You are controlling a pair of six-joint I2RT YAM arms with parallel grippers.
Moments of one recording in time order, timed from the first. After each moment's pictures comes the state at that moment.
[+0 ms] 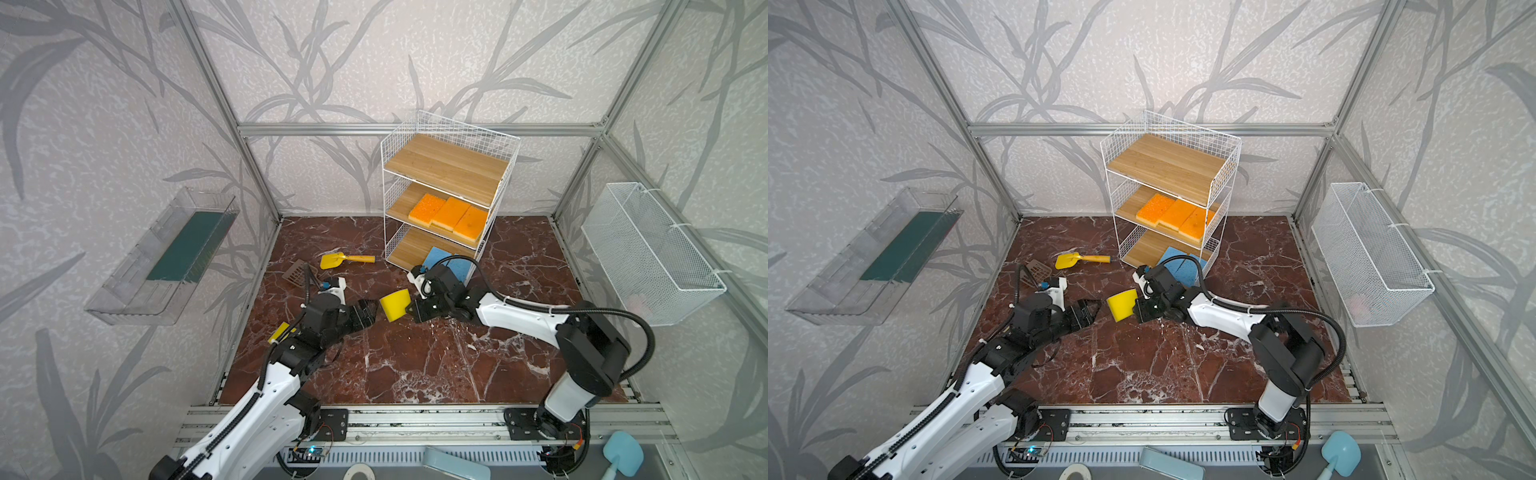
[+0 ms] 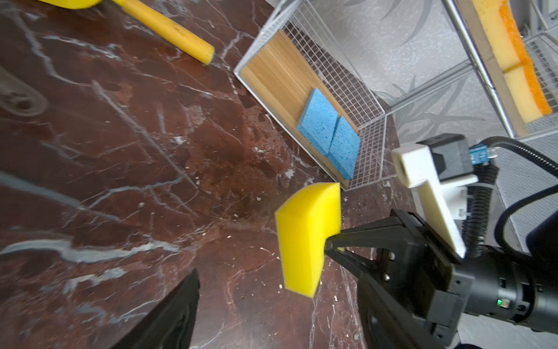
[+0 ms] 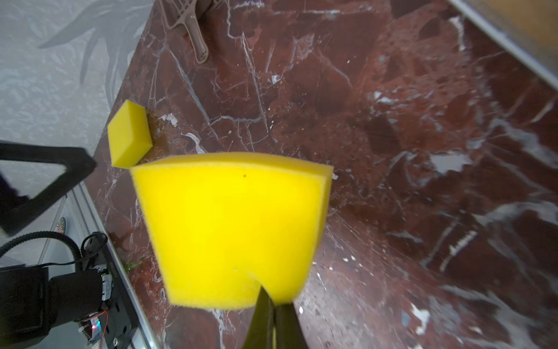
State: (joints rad) left arm -0.45 0.80 0.50 -0.23 0.15 -0.75; right arm 0.79 1.63 1.01 -0.16 -0.29 0.47
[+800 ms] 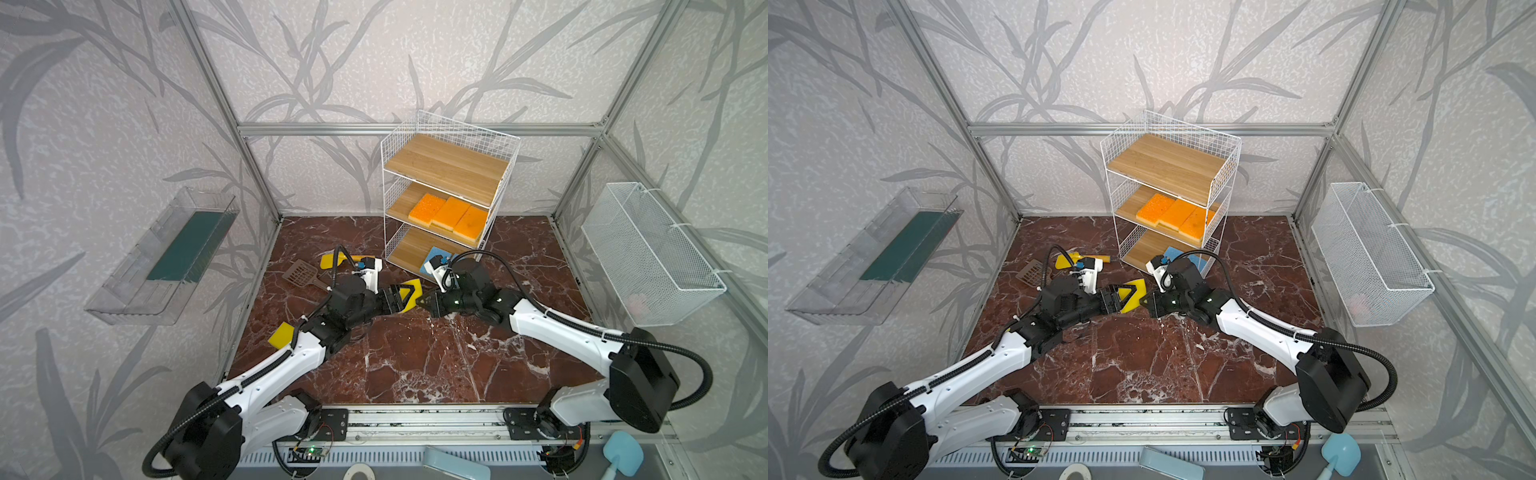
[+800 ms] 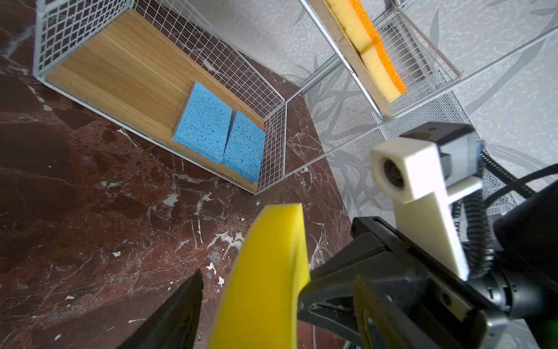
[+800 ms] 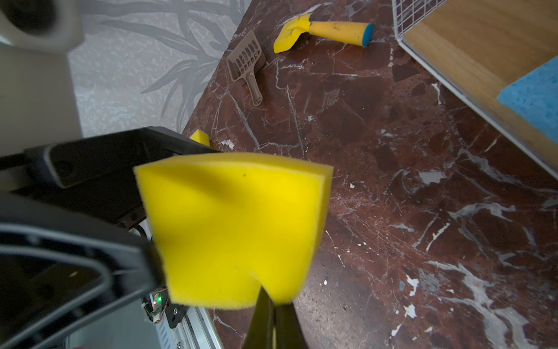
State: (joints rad) left arm -0.58 1.11 0.60 0.16 0.28 -0.80; right arm 0.72 1.41 0.94 -0.15 -0.41 0.49
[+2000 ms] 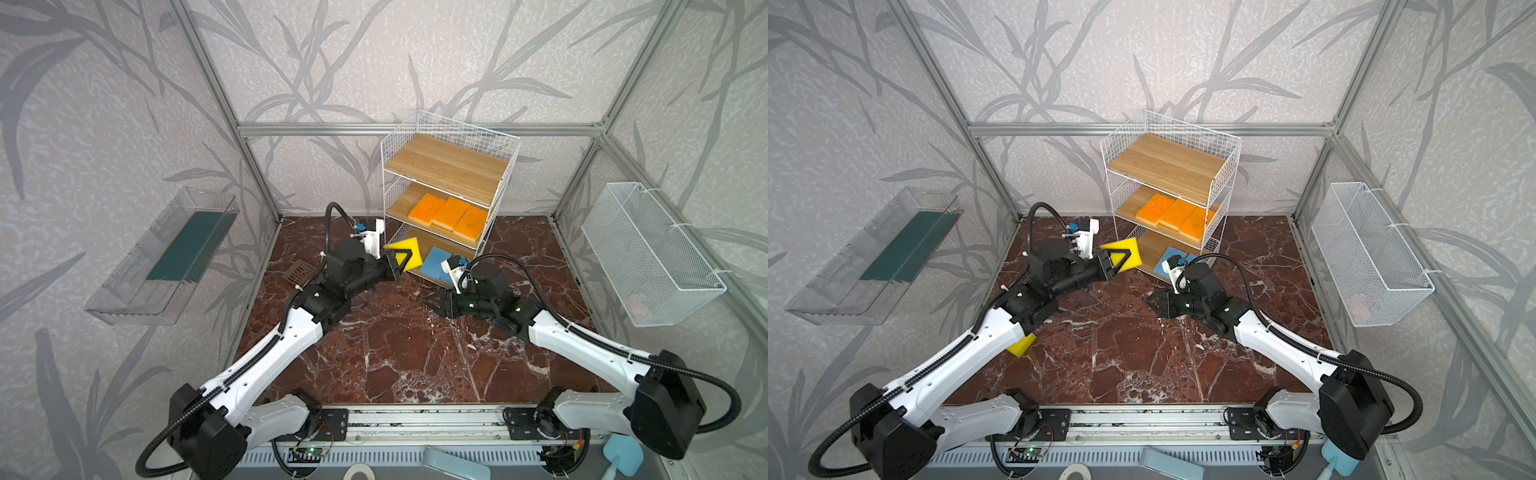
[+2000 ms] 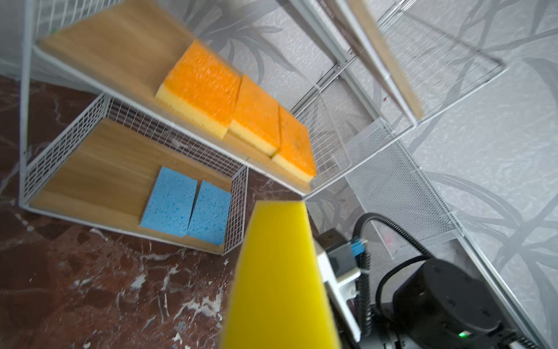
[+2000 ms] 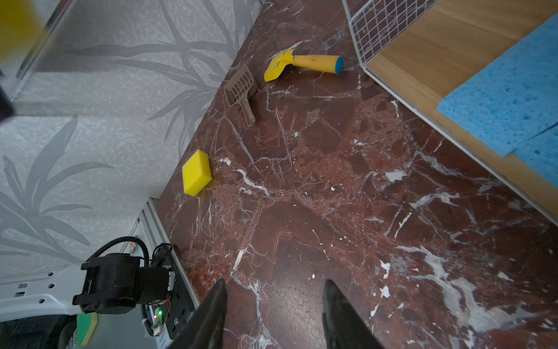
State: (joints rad) left arm -0.56 1.19 1.10 -0.10 0.27 -0.68; right arm 0.67 1.25 0.81 -0.11 -0.37 0.53
